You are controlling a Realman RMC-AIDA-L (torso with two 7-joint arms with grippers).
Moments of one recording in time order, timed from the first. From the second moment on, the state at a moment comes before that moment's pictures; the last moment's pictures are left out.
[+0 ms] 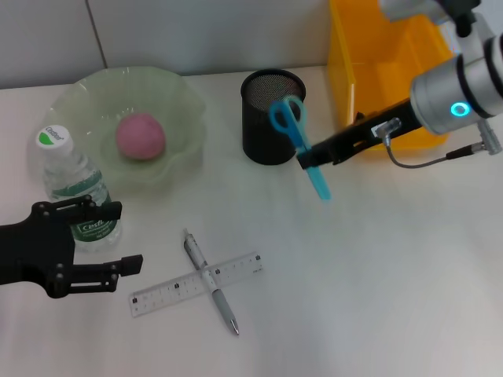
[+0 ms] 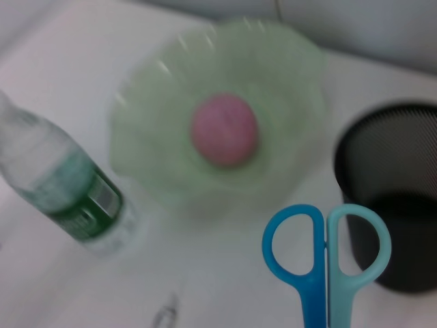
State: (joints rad) left arm -0.37 -2.06 0.78 0.94 1.98 1.76 -1.34; right arm 0.65 2.08 -1.14 -1.20 -2.32 -1.43 2.47
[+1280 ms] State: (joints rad) left arm -0.37 -2.06 0.74 0.90 1.94 1.76 -1.30; right arm 0.65 2.07 -0.85 -0.58 -1.53 -1.09 1.26
